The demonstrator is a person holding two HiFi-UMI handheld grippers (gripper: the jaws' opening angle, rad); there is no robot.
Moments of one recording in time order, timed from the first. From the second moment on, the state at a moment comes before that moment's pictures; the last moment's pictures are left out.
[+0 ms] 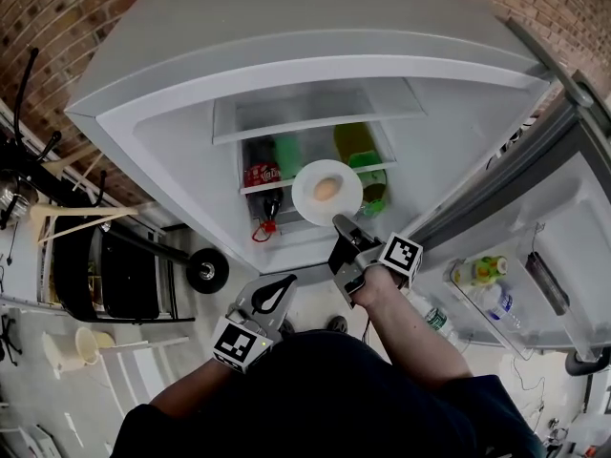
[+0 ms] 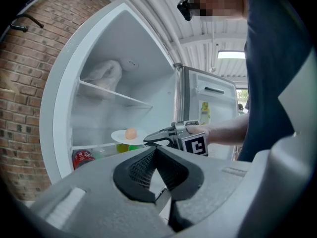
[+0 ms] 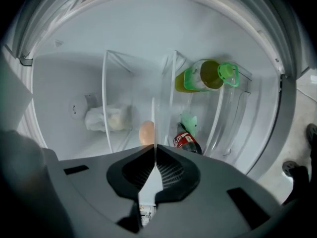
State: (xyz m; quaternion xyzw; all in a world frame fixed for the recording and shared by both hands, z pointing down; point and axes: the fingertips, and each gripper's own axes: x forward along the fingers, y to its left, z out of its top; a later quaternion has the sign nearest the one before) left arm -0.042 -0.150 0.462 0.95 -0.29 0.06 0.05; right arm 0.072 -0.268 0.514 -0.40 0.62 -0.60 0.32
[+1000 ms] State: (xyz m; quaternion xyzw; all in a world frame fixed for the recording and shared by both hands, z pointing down) left arm -0.057 -0.160 0.469 0.94 -0.32 0.06 0.06; right arm 0.068 -0.336 0.531 -0.40 0.60 -0.62 0.32
